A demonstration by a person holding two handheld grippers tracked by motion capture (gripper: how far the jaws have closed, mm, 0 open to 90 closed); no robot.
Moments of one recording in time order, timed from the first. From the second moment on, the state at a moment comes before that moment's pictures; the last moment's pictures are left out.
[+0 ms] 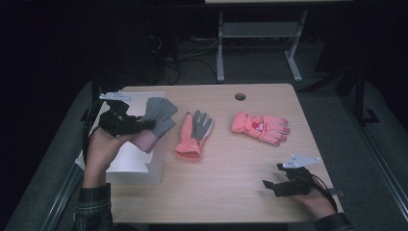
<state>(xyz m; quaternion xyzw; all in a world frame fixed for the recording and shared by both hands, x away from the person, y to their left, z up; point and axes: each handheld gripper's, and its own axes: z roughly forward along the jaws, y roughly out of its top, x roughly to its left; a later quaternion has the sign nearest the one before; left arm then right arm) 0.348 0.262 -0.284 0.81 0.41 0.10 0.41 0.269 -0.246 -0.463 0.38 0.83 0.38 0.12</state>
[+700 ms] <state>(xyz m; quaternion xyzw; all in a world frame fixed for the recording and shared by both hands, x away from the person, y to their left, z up) 0.369 0.318 -0.319 0.77 0.49 0.14 0.39 0.270 -0.245 -0.462 0.38 0.83 0.38 0.12</state>
